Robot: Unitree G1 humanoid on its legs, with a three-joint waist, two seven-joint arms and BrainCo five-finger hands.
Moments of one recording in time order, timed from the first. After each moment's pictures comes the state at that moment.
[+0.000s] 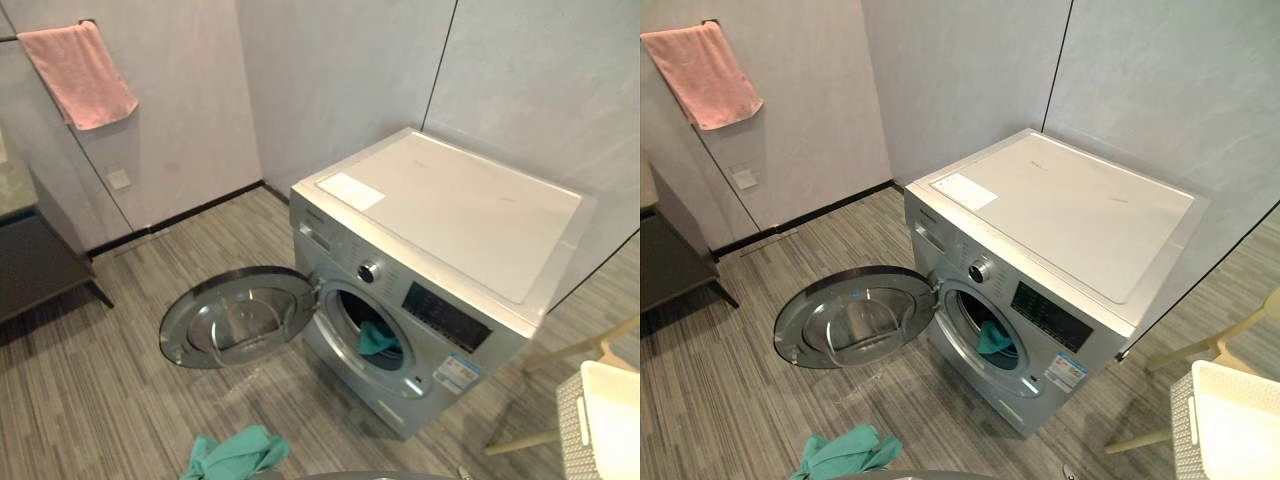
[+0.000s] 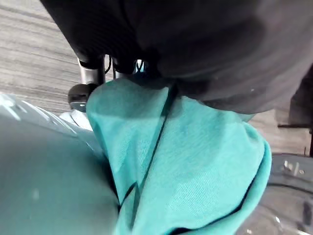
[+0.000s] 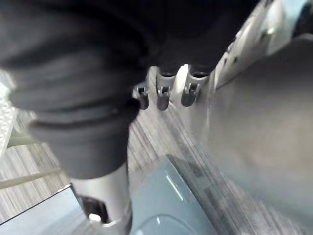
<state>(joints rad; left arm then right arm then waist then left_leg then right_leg) 0.14 0.03 0.38 1.13 -0.29 -0.03 0.03 0.14 0.03 -0.69 1.11 0.59 0.00 -0.01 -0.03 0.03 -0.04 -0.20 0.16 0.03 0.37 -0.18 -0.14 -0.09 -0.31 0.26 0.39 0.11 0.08</state>
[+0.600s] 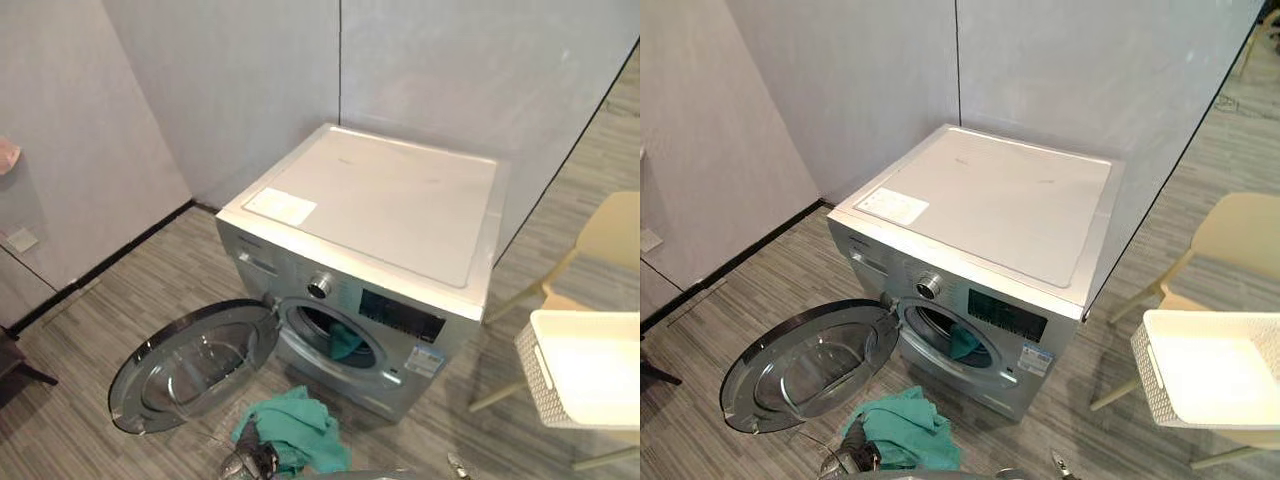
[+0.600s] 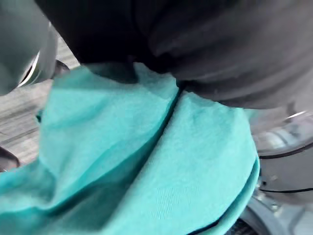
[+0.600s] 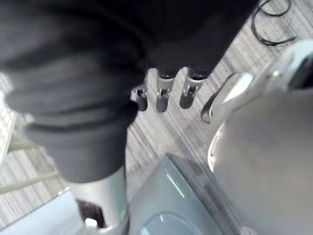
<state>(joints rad) 0.00 -0.08 0.36 1.03 -0.25 -0.02 0.02 0.14 0.00 -0.43 1.09 0.62 -0.01 0.00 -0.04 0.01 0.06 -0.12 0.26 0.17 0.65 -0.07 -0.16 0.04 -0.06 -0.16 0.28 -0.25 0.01</state>
